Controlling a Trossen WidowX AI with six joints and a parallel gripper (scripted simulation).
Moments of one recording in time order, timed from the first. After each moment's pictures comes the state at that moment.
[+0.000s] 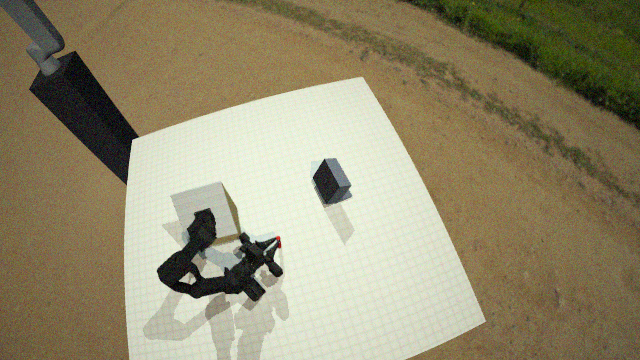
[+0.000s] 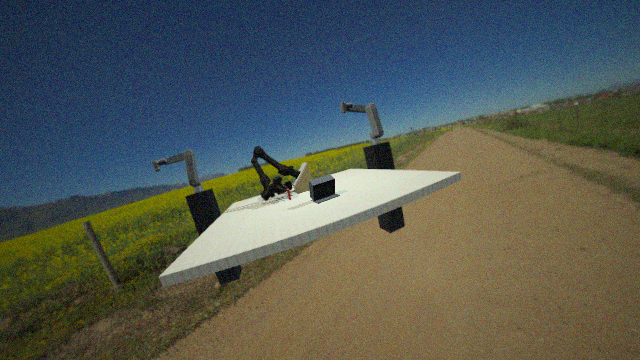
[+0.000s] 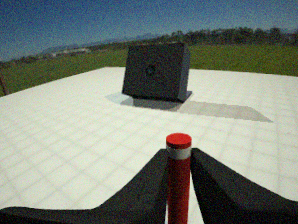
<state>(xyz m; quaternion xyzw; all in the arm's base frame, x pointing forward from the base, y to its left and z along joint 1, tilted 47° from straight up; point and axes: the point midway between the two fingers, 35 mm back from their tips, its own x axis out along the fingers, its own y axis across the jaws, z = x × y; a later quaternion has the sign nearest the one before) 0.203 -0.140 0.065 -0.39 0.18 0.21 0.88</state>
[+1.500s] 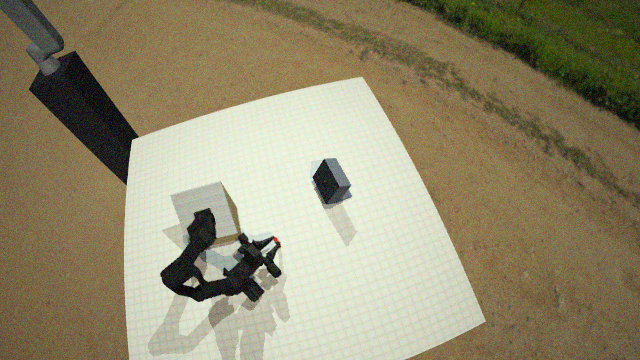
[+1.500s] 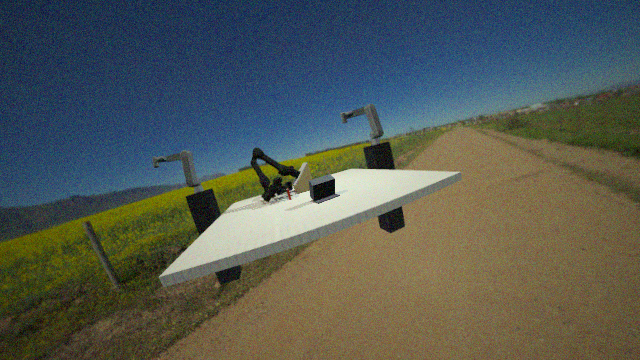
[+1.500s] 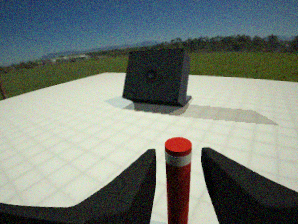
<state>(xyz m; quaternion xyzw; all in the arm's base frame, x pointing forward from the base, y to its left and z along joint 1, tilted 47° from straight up) 0.199 -0.141 0.064 -0.39 0.16 0.21 0.88</state>
